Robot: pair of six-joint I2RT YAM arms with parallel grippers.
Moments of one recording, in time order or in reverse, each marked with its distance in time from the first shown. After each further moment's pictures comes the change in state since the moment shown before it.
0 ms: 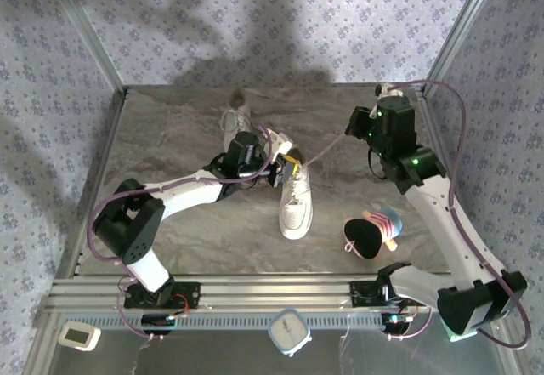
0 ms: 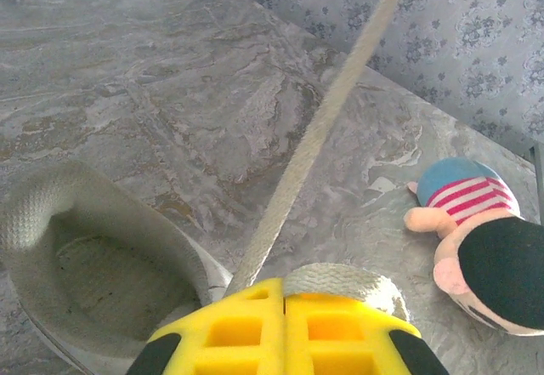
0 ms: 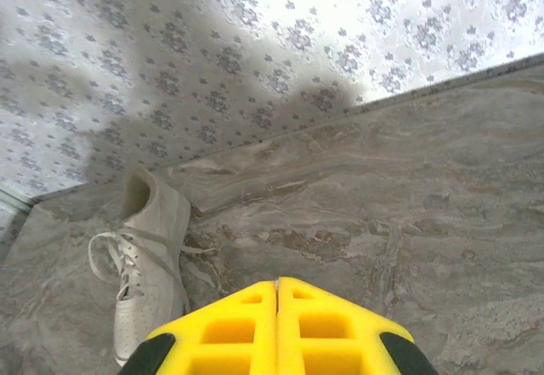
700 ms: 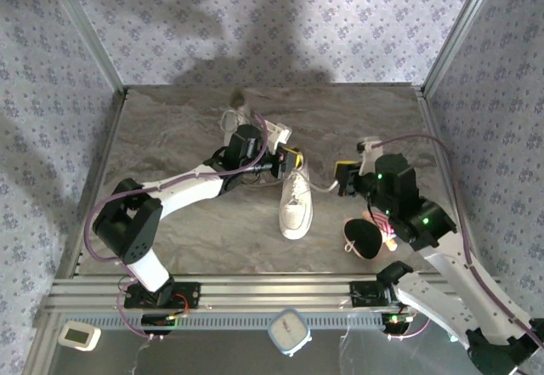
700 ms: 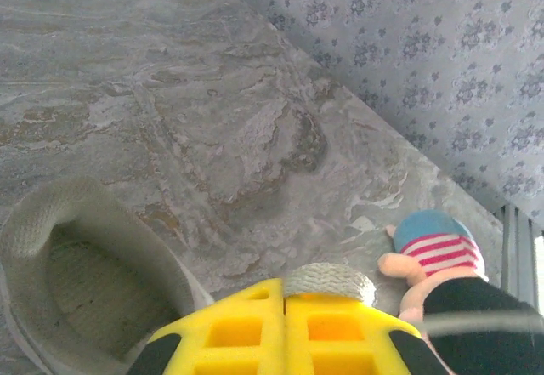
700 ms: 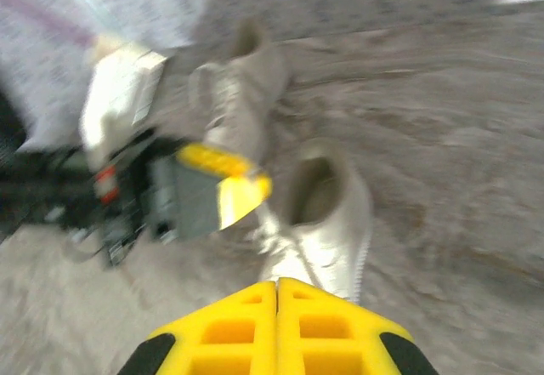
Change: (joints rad) left arm 0.000 0.006 0.088 -0.064 -0.025 -0.194; right arm 0.262 -0.372 -0.366 -0.034 -0.145 -0.081
